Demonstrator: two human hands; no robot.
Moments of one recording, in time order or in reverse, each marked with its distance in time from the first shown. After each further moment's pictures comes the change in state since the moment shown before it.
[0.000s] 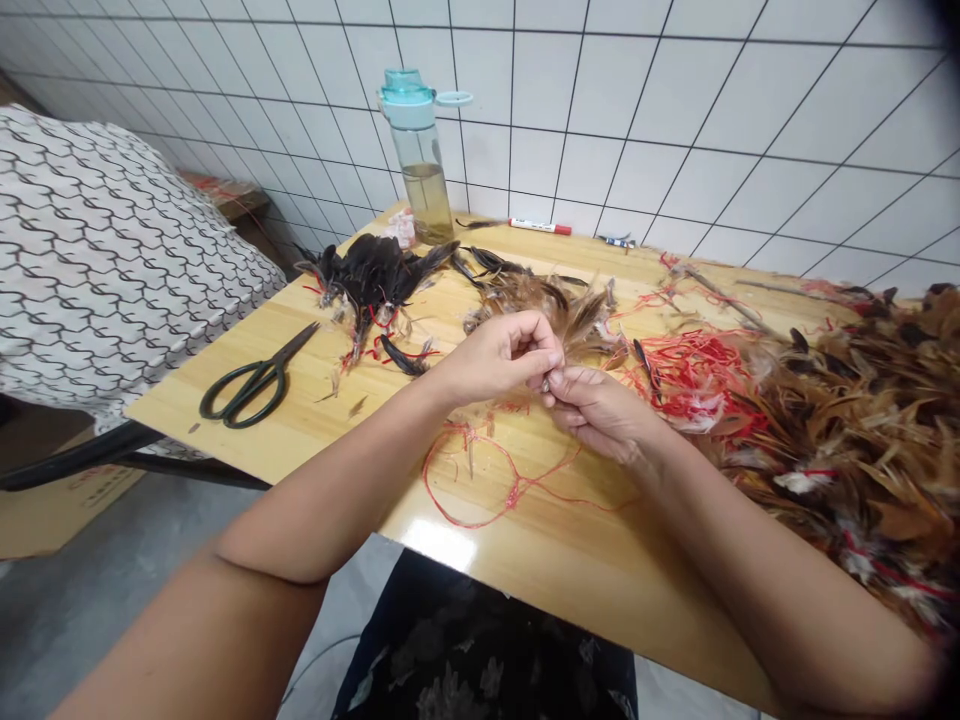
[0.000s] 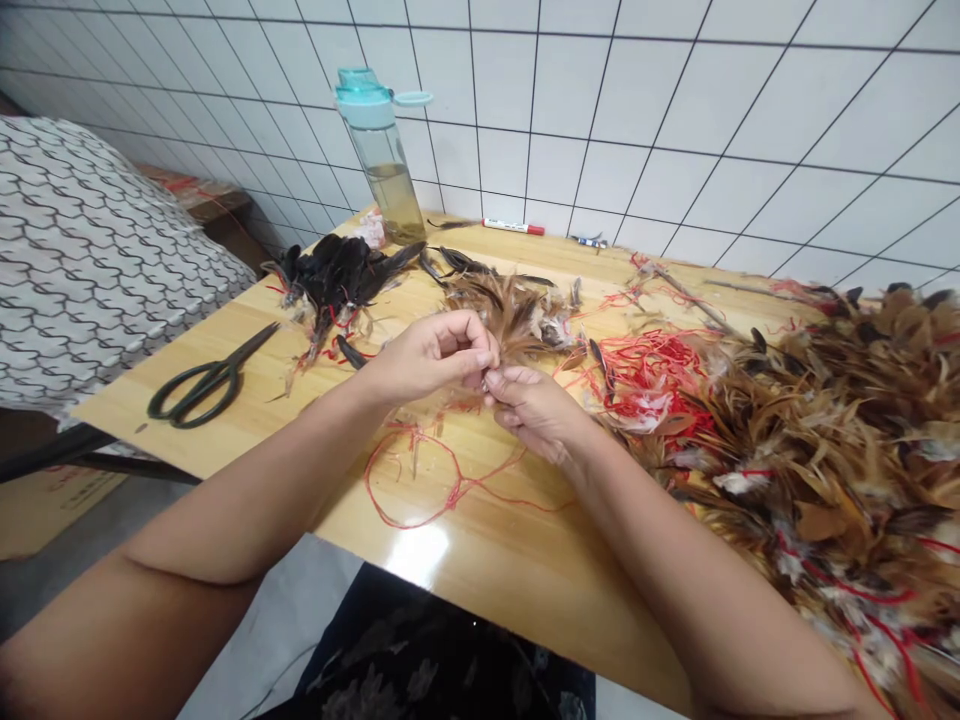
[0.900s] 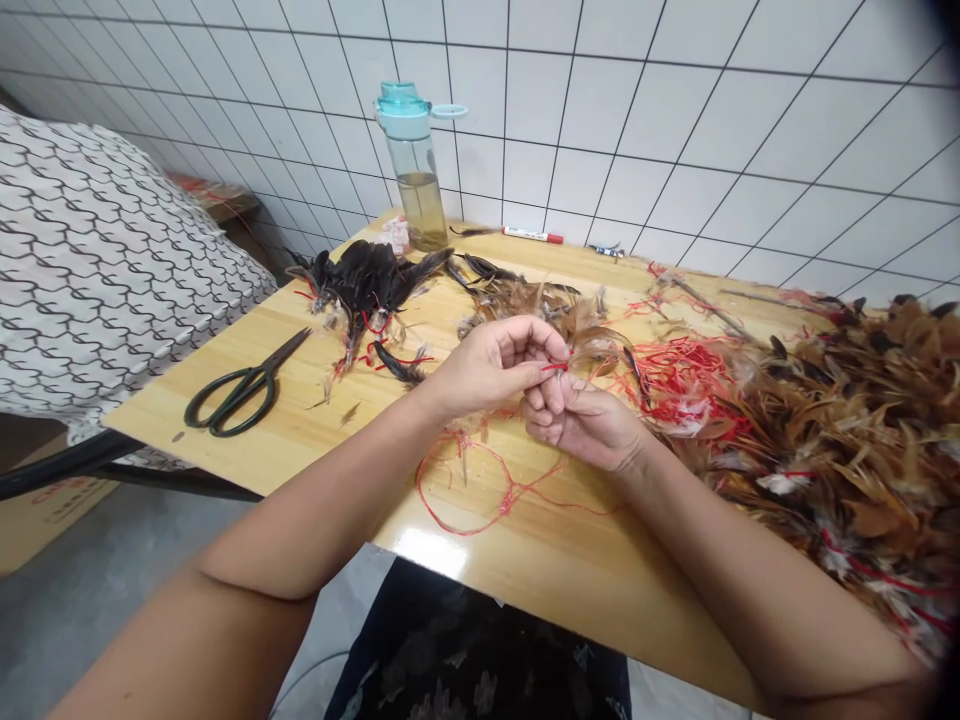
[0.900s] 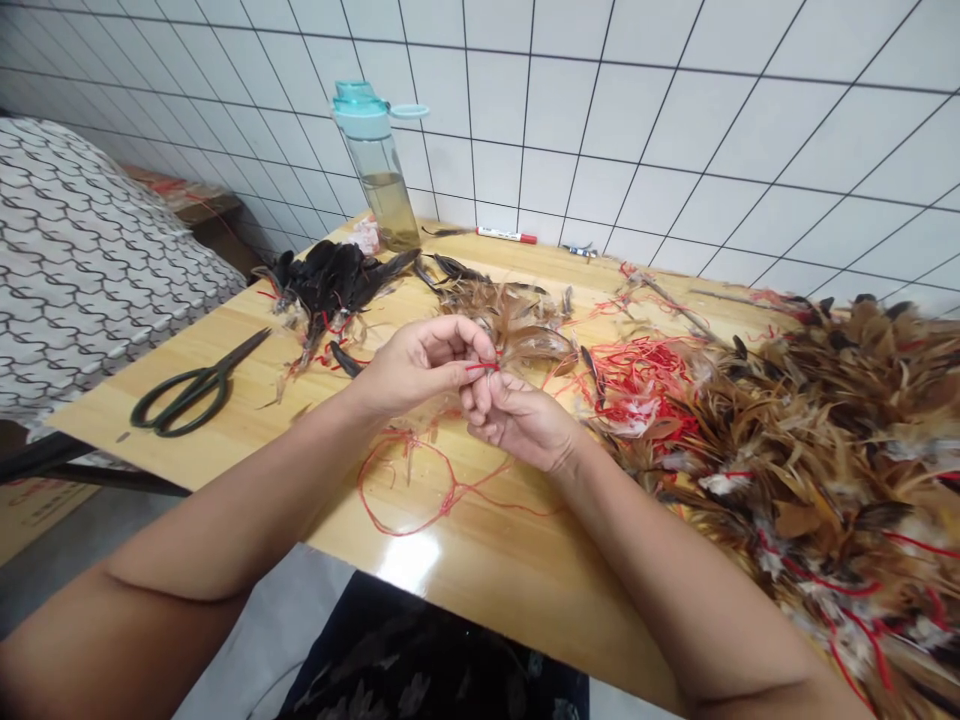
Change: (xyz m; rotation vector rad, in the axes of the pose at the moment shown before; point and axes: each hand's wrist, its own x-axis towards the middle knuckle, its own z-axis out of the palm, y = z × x) left_hand -0.005 0.005 0.006 -0.120 -0.004 0.032; right_hand -0.003 0.006 -0.005 0.172 -0.349 -0.031
